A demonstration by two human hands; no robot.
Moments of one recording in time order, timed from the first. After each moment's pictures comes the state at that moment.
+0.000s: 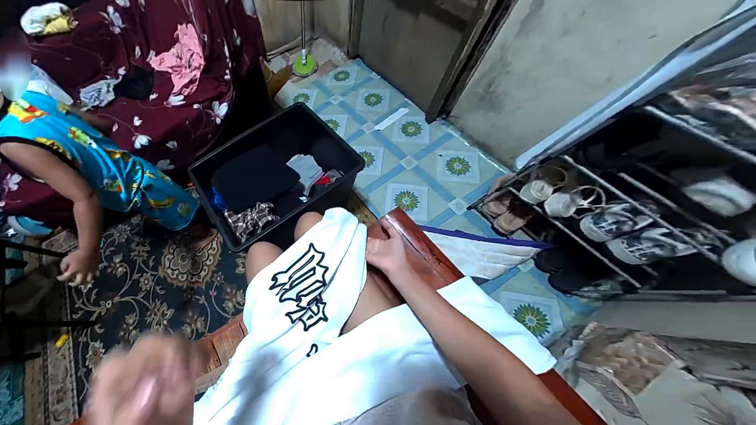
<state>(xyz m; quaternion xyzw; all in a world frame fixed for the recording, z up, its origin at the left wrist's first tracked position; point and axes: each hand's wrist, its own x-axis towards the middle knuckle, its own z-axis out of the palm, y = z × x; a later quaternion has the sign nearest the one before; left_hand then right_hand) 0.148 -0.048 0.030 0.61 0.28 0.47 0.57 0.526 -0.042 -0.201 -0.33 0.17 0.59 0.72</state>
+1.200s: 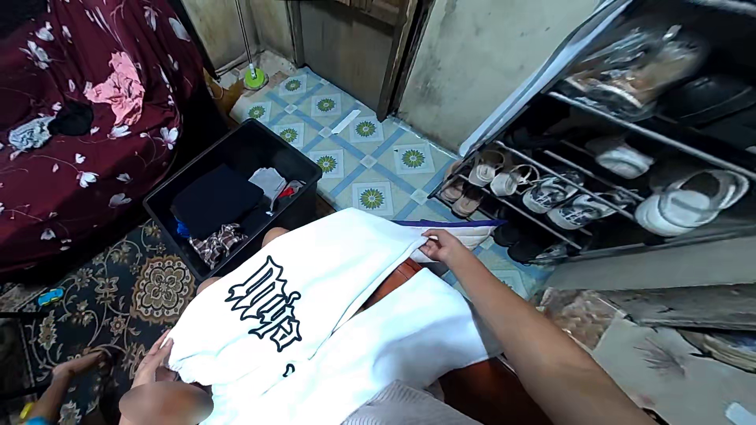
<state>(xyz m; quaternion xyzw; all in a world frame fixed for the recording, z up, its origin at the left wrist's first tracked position) 0.077 0.091 -0.179 0.42 0.56 0.26 0.66 0.712 -0.168 -0.252 -0.62 0.27 0.40 0.62</state>
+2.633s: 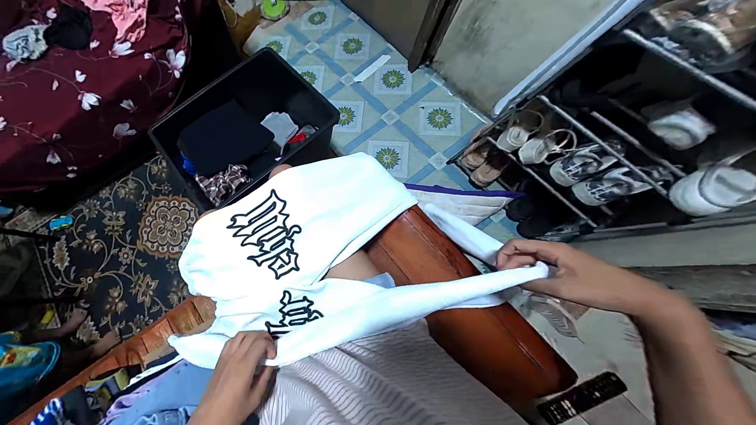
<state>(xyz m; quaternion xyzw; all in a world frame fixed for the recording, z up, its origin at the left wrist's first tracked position) 0.121 -0.123 -0.112 0.92 0.26 0.05 0.29 0.631 -0.334 -0.069 -0.73 -0.48 0.41 0.28</state>
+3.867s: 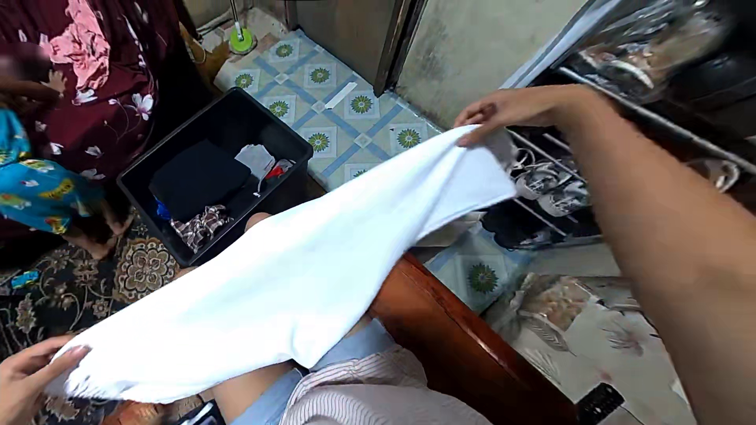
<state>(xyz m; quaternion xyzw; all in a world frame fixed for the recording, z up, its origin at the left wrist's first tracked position) 0.101 0.120 -0.006 0.72 0.41 0.07 0.55 0.866 -0.125 -0.043 -0.77 -0.46 0.40 0.20</state>
